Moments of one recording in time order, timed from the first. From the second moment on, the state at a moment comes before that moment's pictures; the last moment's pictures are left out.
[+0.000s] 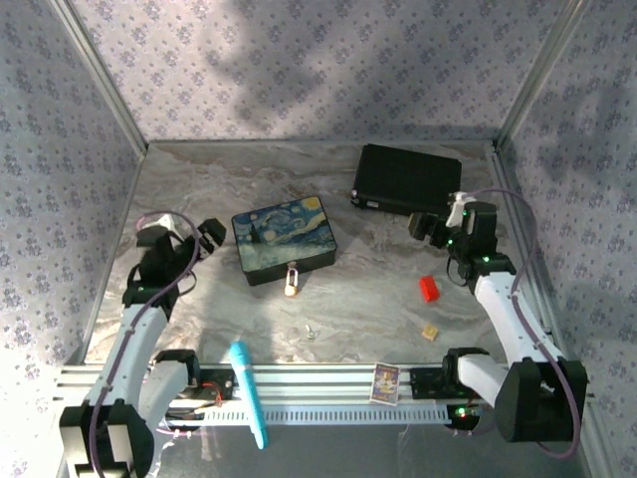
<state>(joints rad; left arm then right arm) -0.01 0.83 0.53 -0.22 0.29 -0.72 0.04 1.05 0.69 -0.26 -0.23 0.29</state>
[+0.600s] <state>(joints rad) -0.70 0.76 0.44 -0.36 0.19 -1.00 0.92 1.16 0.69 -0.41 0.04 0.58</state>
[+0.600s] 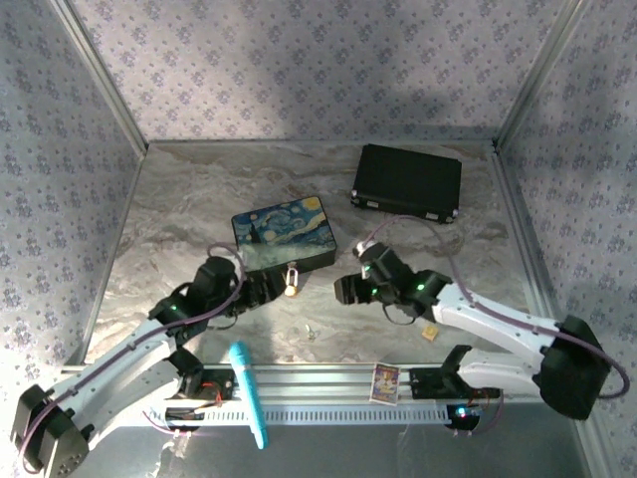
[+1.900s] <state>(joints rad) -0.84 0.79 0.34 -0.32 0.01 -1.10 1.37 1.71 0.93 -0.43 0.27 0.88</state>
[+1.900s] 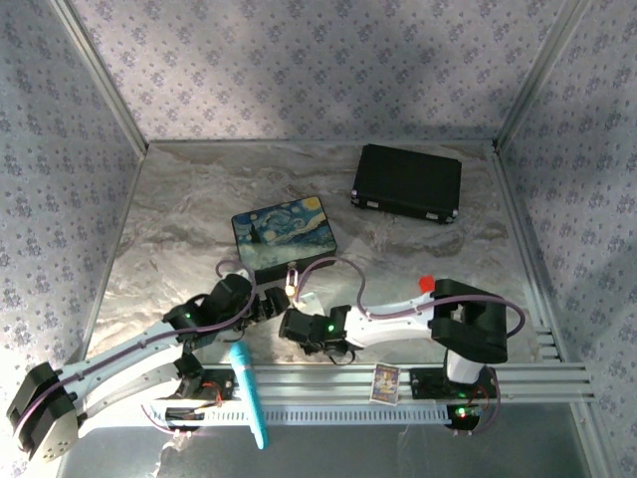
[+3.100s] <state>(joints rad) -0.88 0.86 0.25 -0.05 0.01 -1.38 1.29 1.56 0.74 -0.21 0.15 0.81</state>
